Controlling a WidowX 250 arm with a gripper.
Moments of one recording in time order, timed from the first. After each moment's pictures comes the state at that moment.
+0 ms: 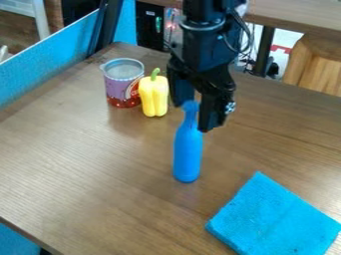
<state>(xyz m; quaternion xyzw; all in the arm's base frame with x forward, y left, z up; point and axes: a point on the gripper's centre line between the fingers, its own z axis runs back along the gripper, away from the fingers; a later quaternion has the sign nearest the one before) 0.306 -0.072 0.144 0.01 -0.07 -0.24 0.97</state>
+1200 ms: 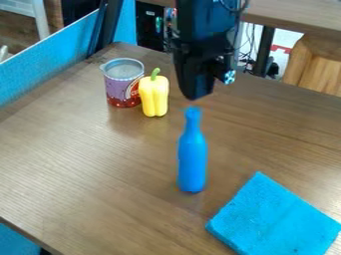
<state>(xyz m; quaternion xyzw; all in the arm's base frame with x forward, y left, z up) 0.297 -0.069 0.177 -0.03 -0.07 -0.24 0.97</state>
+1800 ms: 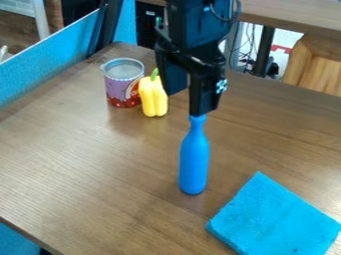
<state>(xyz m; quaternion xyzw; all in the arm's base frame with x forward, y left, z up) 0.286 -0.066 0.171 -0.03 -0.07 -0.24 0.97</state>
